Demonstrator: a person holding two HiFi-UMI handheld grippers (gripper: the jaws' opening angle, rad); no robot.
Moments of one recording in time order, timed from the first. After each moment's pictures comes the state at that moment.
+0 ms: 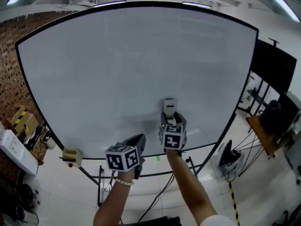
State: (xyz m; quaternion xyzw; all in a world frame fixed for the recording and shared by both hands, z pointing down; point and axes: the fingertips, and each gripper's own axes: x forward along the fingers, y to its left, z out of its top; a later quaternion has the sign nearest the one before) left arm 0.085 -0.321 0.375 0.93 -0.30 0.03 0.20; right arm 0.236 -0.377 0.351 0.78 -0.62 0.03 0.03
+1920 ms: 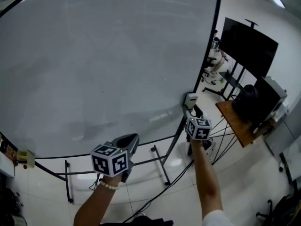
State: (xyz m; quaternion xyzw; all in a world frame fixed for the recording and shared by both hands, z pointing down) left arm 0.381 -0.244 0.424 0.96 -0.17 0.08 0.20; right arm 0.688 -0.264 0.435 0.81 -0.58 0.02 0.04
